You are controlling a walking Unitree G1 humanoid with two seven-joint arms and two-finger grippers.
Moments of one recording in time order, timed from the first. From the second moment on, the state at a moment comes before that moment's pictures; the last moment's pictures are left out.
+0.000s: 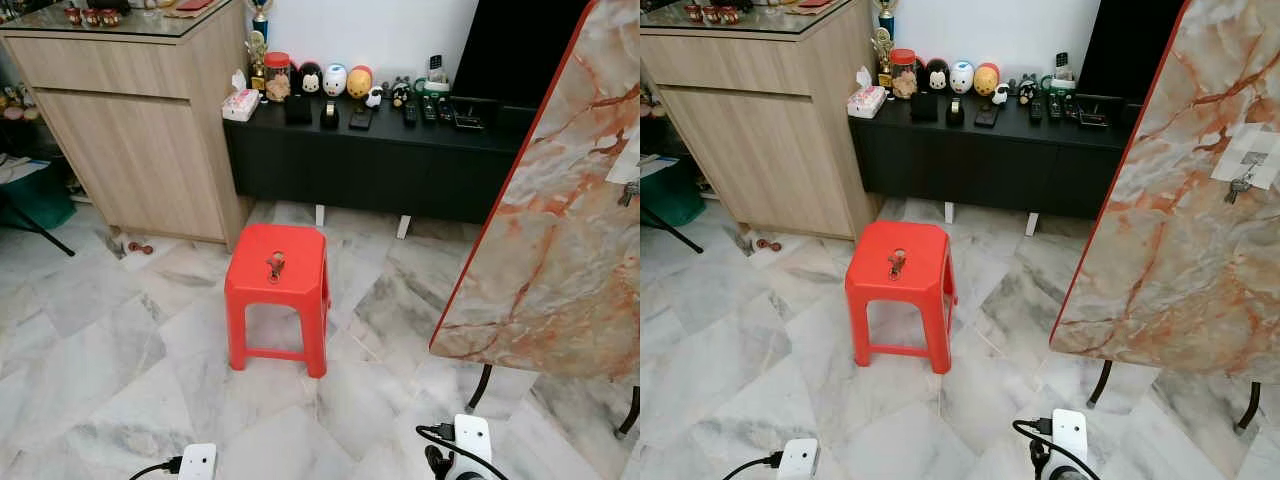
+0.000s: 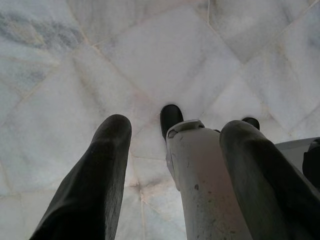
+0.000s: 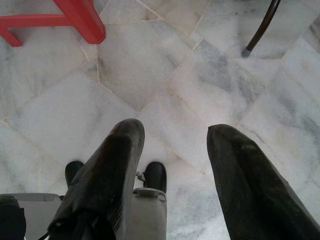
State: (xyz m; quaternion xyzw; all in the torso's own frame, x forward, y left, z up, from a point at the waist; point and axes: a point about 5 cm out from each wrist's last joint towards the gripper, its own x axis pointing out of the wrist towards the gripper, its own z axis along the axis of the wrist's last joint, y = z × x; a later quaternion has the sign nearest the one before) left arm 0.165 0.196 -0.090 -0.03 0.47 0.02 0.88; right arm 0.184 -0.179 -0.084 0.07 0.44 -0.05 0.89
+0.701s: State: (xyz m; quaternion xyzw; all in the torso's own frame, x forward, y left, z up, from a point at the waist) left arm 0.157 0.210 -0.092 -0.01 0.49 0.03 0.87; right arm 0.184 -0.179 -0.083 0.10 0.43 -0.05 0.90
